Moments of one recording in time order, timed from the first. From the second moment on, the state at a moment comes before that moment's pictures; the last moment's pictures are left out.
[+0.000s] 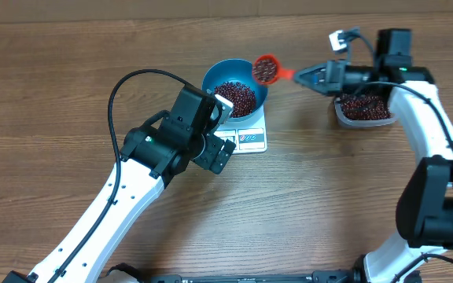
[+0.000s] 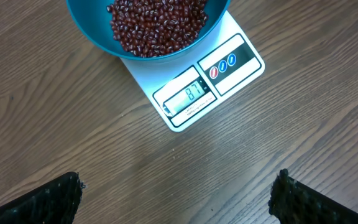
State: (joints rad) left arm -0.53 1.39 1.25 -0.90 -0.04 0.06; right arm -0.05 1.86 1.44 -0.57 -1.24 0.14
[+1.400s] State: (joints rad) left arm -0.53 1.39 1.25 -0.90 -0.04 0.06; right arm 0.28 1.86 1.60 -0.75 -0.54 0.14
